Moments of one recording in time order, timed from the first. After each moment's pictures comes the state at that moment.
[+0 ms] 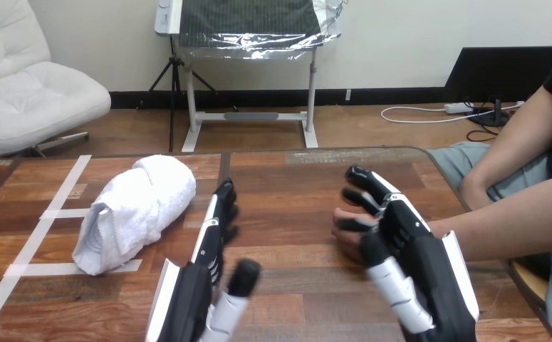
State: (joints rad) left arm 0.42 0.09 -0.26 0.02 0.24 -0.72 0.17; right arm 0.33 -0.08 0.16 -0.01 -0.13 -0.70 -0.02
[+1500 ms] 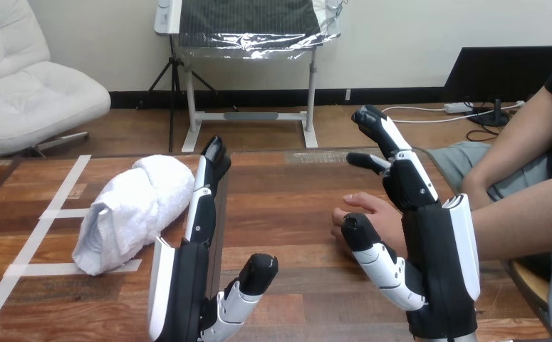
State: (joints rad) left arm 0.29 0.05 -0.27 0.12 0.40 -0.89 0.42; right arm 0.19 -0.03 0.12 0.09 -0.31 -0.91 -0.19
